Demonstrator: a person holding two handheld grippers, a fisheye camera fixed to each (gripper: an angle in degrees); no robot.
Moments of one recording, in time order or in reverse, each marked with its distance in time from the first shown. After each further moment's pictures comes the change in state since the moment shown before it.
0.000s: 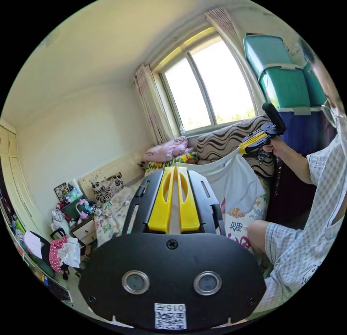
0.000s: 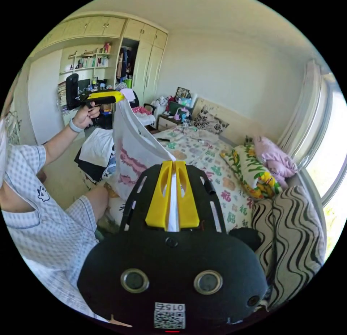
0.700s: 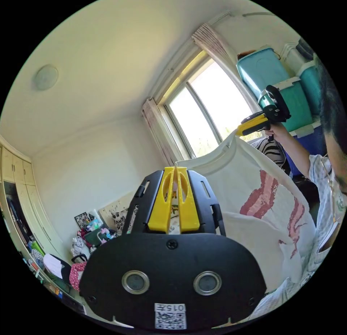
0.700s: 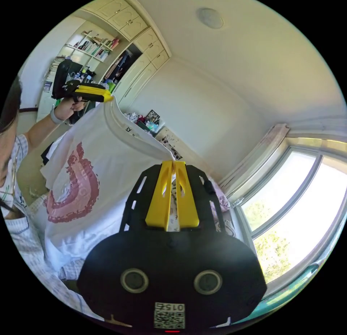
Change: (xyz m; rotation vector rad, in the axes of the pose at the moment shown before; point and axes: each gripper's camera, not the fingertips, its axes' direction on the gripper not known) left arm -0.034 -0.106 -0.149 0.197 -0.149 0.098; right arm 0.030 -0.152 -0.177 0.147 0.422 -0.231
